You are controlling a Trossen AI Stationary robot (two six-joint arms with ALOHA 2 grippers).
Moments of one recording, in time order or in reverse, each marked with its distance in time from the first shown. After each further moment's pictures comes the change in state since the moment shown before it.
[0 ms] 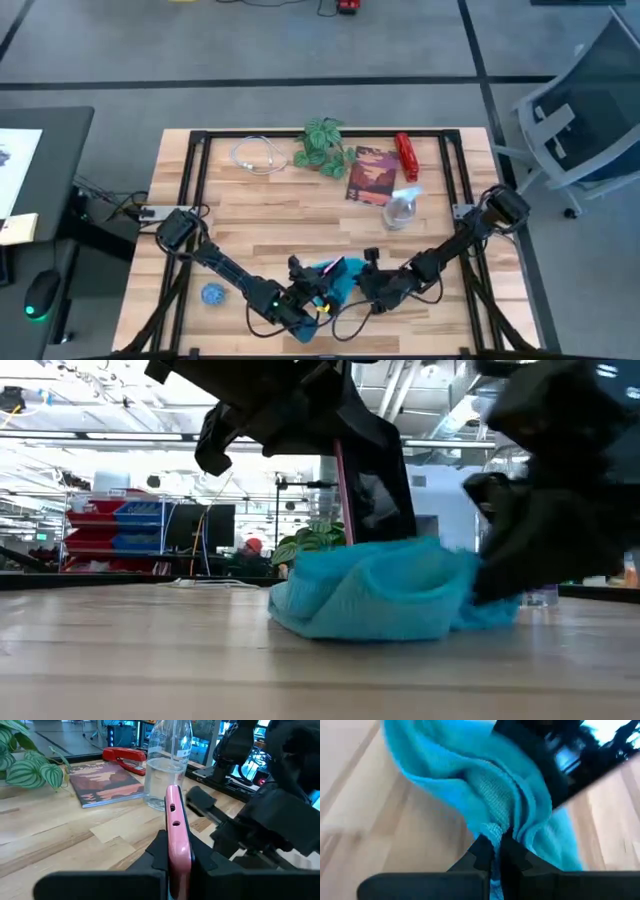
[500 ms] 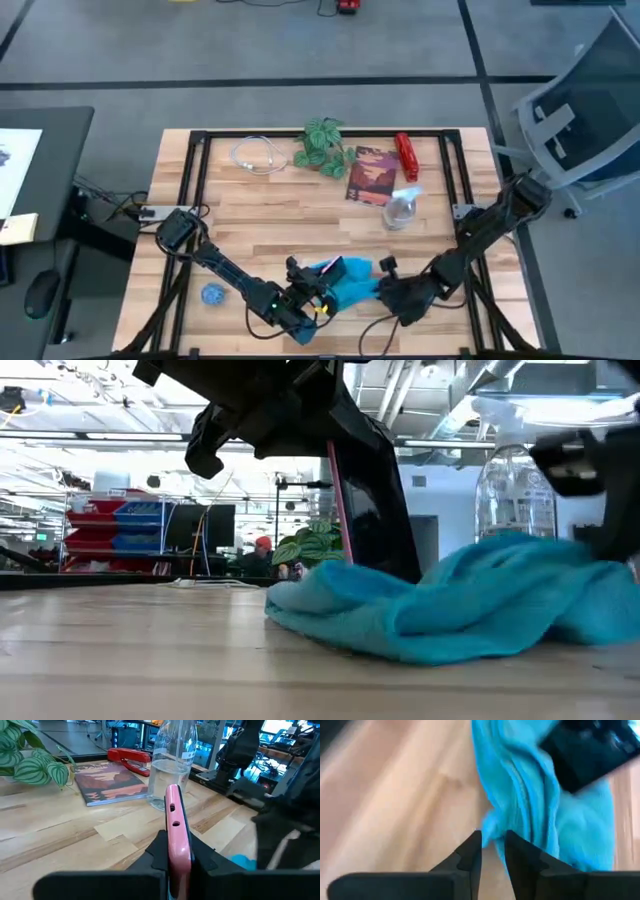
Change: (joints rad) left arm -0.003 0.000 0.000 -0.022 -0.030 -0.051; right arm 0.099 -0.205 0.003 -0.125 -0.171 -0.020
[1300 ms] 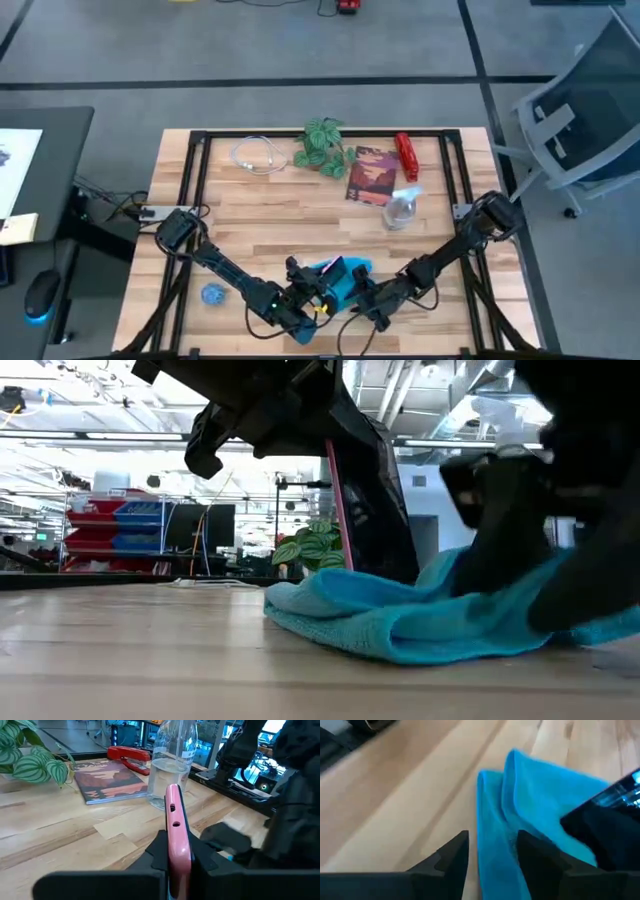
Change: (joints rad) left arm -0.002 -0.008 -0.001 -0.014 0.021 -0.023; right arm -0.111 0.318 0.059 0.397 -0.073 -0.228
